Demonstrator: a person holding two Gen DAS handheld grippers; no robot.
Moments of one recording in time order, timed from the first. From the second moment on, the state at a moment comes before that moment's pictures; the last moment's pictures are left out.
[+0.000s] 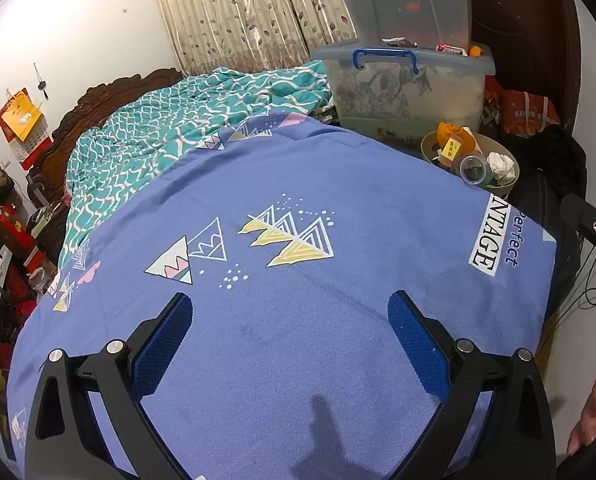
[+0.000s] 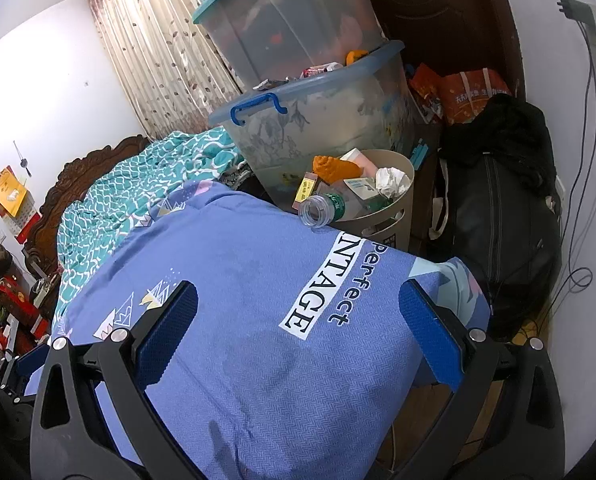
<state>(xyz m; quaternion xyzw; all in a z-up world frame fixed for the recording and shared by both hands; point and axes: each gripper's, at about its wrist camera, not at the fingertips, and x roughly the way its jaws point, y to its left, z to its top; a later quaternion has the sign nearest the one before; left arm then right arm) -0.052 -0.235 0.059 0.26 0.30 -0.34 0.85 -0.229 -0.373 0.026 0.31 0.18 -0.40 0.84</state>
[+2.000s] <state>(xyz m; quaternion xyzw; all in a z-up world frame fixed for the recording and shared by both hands) -0.065 -0.220 0.079 0.20 0.28 -0.40 0.85 -0.234 -0.358 0.047 0.28 0.17 -0.41 0.85</state>
